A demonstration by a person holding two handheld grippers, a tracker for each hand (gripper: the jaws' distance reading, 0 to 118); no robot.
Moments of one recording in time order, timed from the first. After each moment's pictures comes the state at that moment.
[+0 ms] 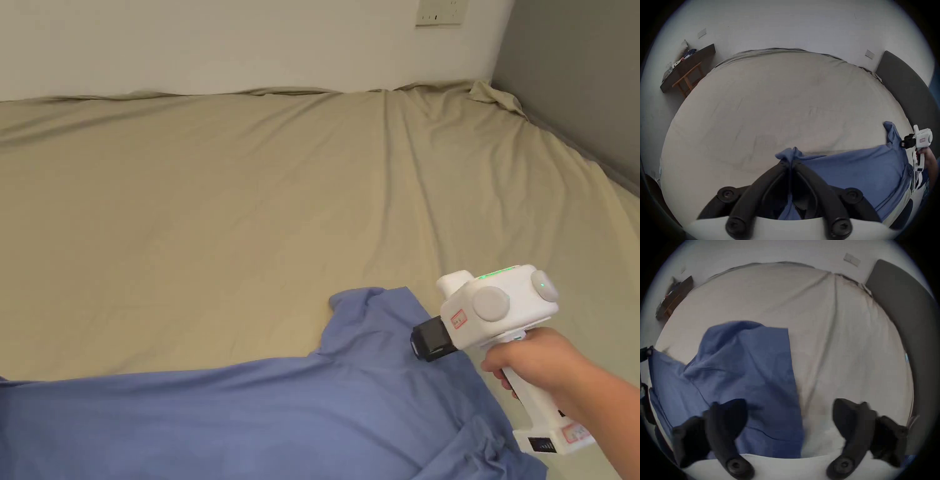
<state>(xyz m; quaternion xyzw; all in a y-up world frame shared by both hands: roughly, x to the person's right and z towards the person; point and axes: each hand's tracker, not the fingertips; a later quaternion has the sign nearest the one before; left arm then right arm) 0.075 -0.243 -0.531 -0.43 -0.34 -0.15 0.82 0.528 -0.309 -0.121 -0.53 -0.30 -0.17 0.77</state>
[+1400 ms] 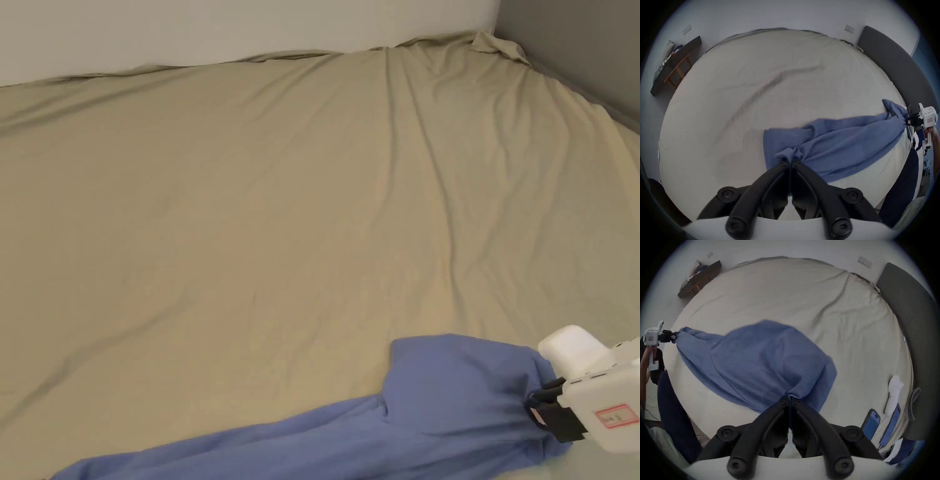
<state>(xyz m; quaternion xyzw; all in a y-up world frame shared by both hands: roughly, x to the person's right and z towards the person) -0.071 -0.277 -0.426 -0.49 -0.40 -0.21 0.75 0.353 -0.265 0.031 -0.57 -0.22 -0.15 0.78</state>
